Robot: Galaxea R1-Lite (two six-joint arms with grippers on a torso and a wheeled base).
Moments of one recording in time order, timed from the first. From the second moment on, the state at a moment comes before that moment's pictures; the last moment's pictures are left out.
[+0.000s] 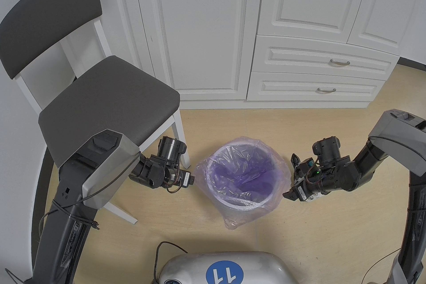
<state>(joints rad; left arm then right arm) -0.39 2.69 -1.64 -0.22 0.16 -0.05 0.25 2.27 -0.96 -0.47 0.04 -0.33</state>
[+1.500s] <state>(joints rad) -0.59 2.49 -1.50 -0.35 0.18 -0.04 0.17 2.87 -1.99 0.00 0.00 -0.03</state>
